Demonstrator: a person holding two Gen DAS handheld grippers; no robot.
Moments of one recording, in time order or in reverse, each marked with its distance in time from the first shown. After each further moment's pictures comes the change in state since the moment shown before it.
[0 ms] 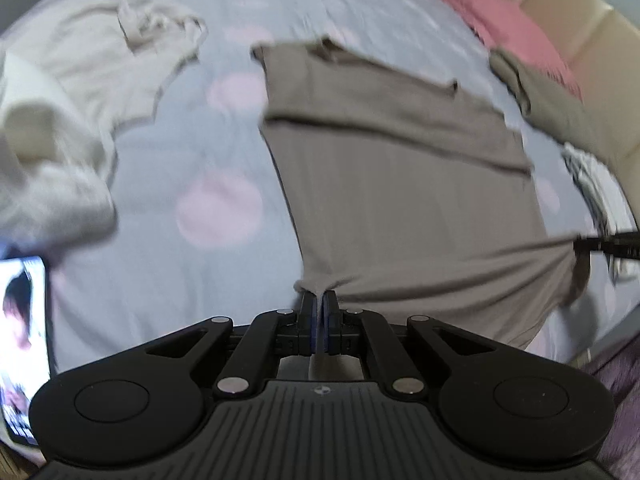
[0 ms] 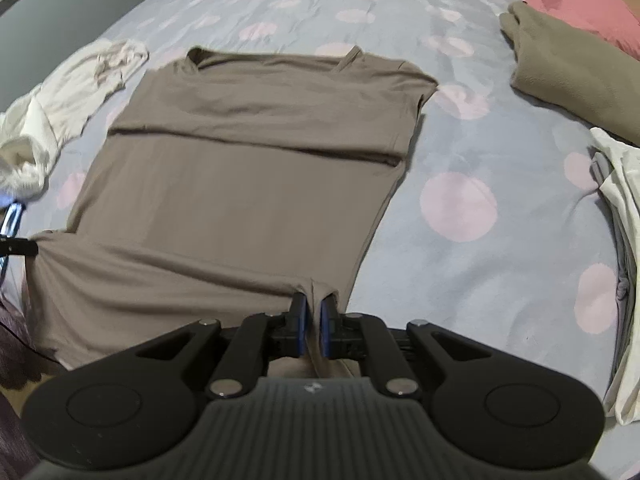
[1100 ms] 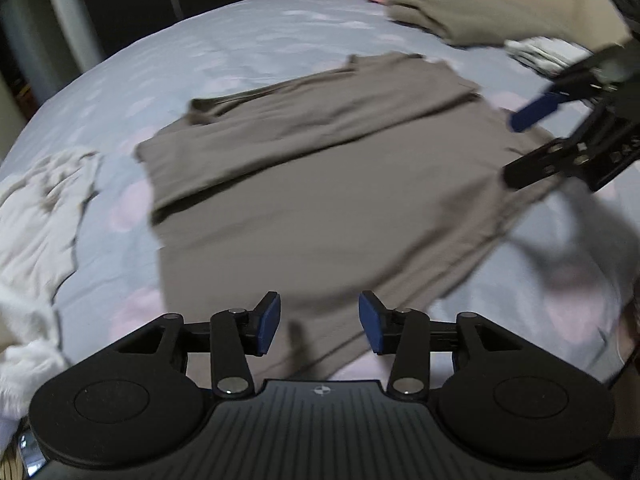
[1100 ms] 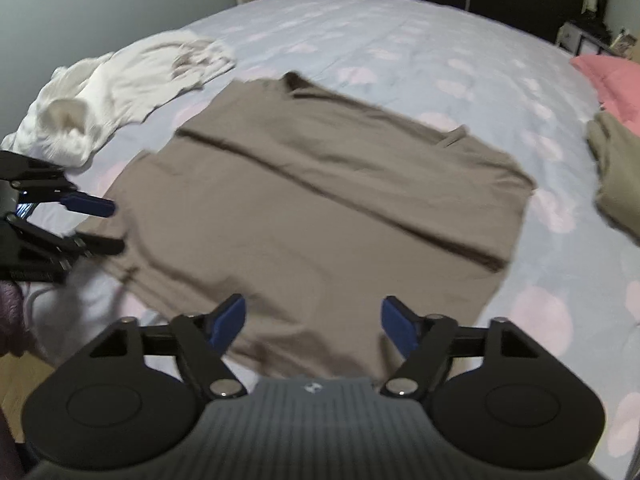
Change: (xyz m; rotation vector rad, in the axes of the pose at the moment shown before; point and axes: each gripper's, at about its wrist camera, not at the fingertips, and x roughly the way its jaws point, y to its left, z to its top) left arm 0.059 -0.105 -0.028 0.539 -0.095 0.123; right arm 0.036 0.077 0.013 -0.284 -0.115 0.083
